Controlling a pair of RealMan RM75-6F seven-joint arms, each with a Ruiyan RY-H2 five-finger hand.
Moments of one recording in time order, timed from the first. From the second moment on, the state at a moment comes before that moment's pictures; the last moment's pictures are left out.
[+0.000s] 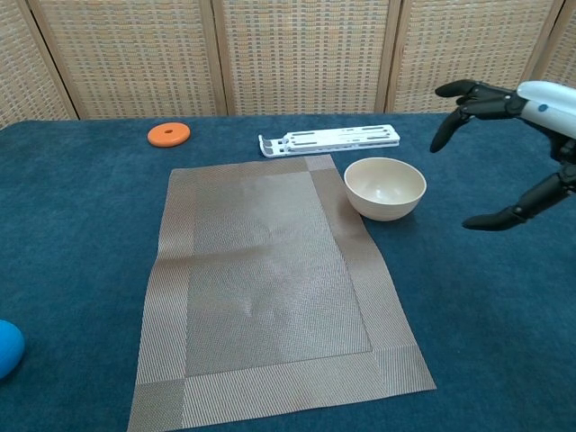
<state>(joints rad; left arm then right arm) -0.22 -1.31 -0.06 -1.59 1.33 1.43 0.15 0.41 -1.42 0.17 -1.69 -1.52 1.21 -0.03</state>
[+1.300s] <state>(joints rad) -0.23 -1.32 -0.11 -1.54 1.26 1.35 0.13 0.68 -1.72 0.30 -1.23 -1.18 0.94 -0.10</state>
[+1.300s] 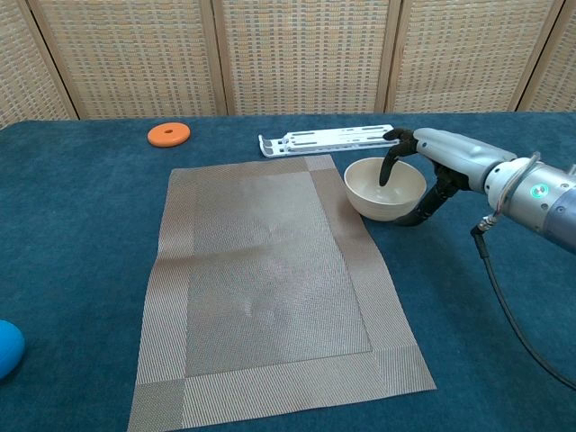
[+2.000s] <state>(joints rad) -0.23 -1.31 -0.12 -1.56 1.31 1.38 0.10 0.72 -1.80 0.28 -1.09 -1.15 0.92 -0.08</state>
